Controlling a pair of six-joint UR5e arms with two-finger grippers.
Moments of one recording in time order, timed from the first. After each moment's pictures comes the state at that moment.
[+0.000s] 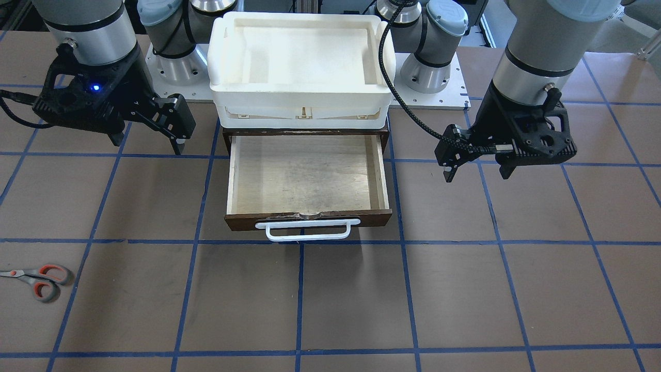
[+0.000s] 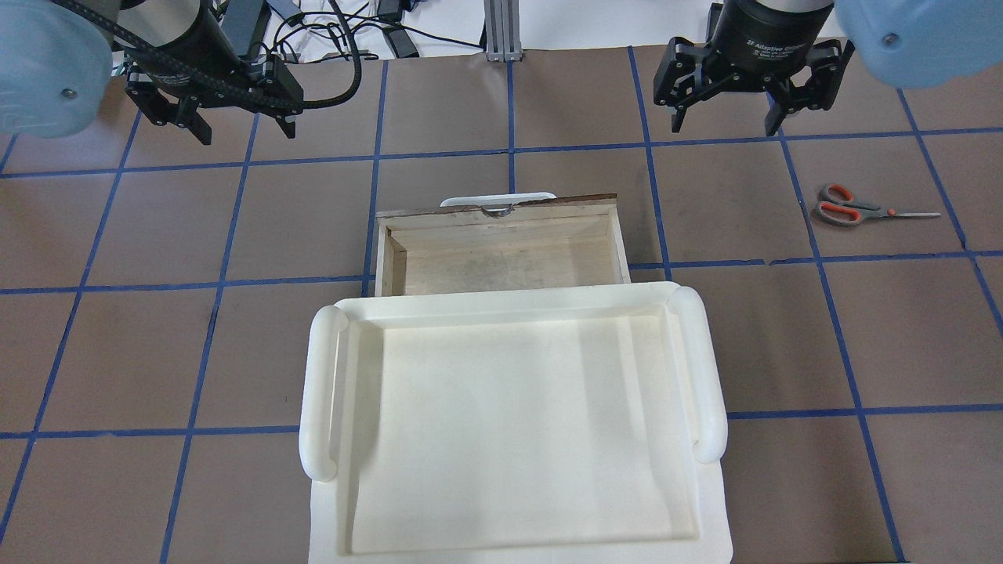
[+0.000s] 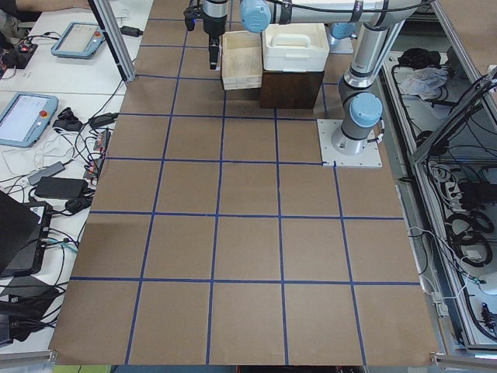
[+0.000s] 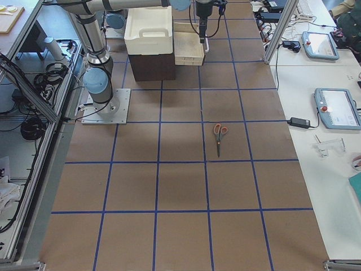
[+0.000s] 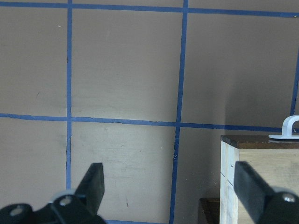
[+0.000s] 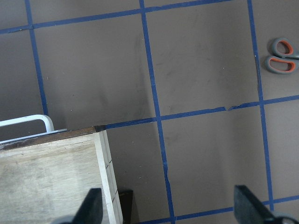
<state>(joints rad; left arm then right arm) -1.53 -1.67 -1.50 -1.42 1.61 -0.02 1.62 -1.50 1.45 -1.60 -1.62 0.19</state>
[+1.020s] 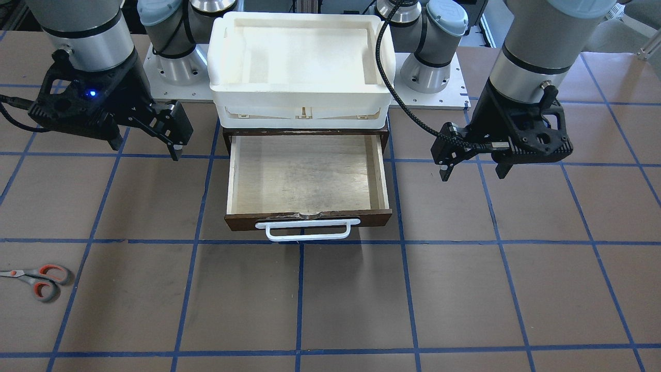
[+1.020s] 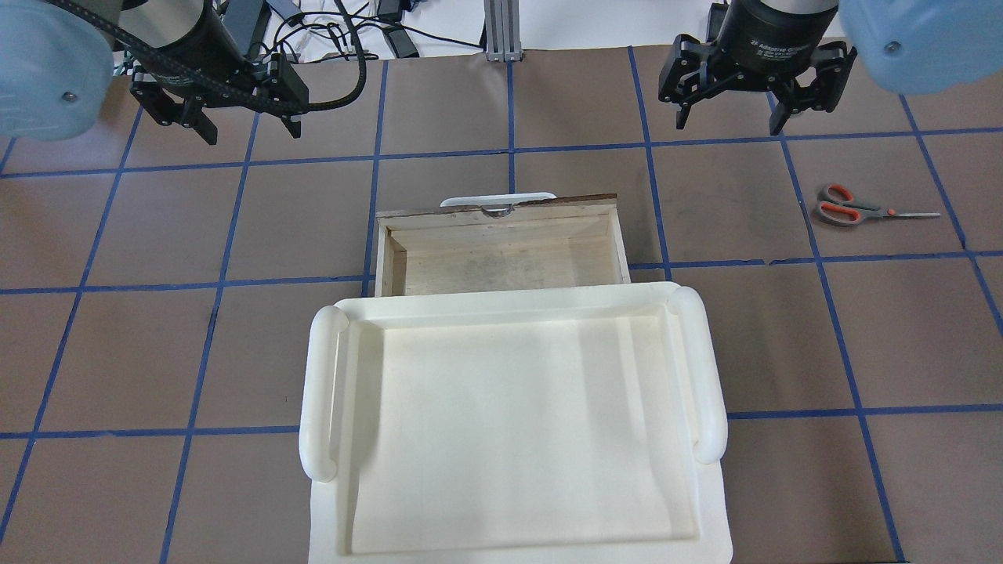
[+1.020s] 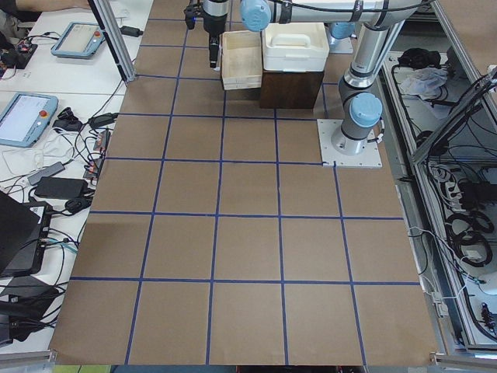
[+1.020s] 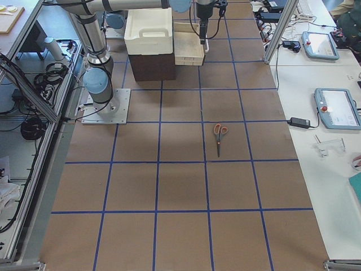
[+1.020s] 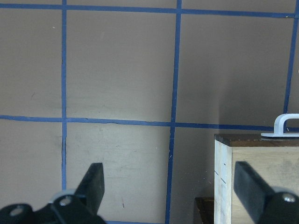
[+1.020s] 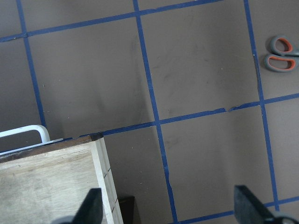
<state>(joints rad) -1.54 -1.67 -1.50 -1.42 1.60 -0.02 1.61 -1.48 1.46 -1.63 -1.62 0.22</state>
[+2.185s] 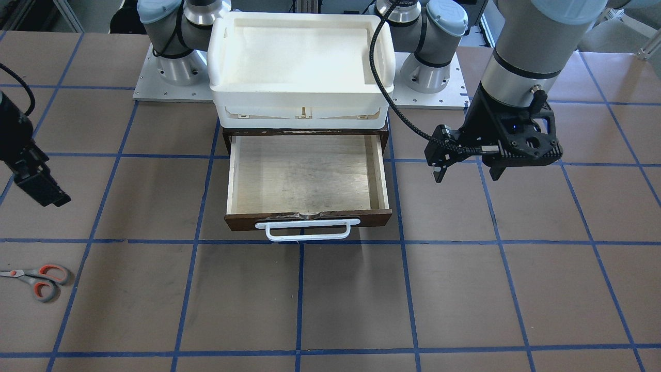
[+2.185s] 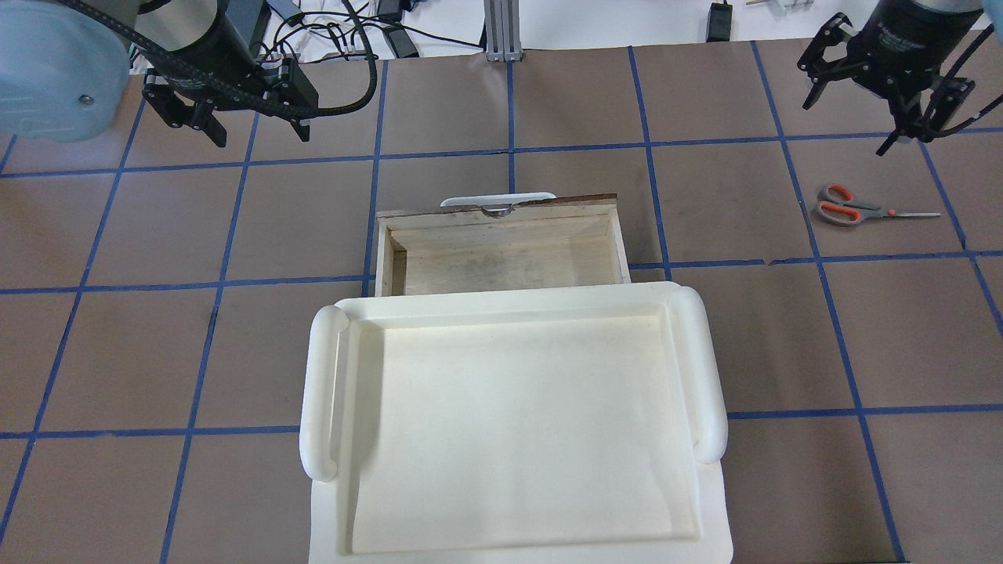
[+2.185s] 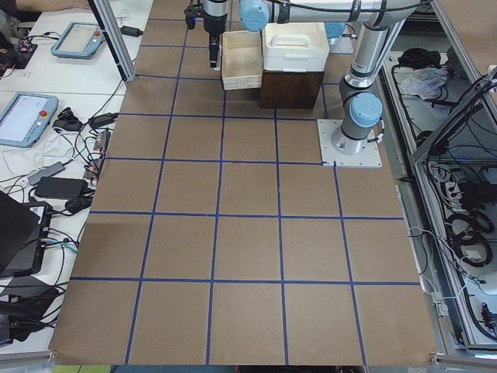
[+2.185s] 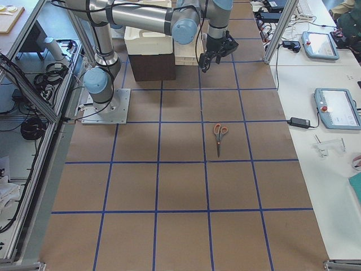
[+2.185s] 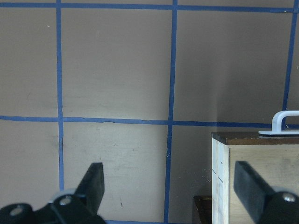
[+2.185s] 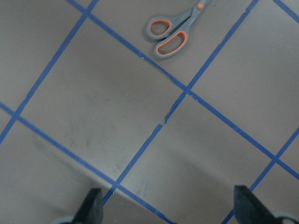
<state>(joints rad) -1.55 -1.68 -1.50 -1.42 1.60 -0.02 1.30 -1.40 1.48 -1.65 -1.61 0.70</state>
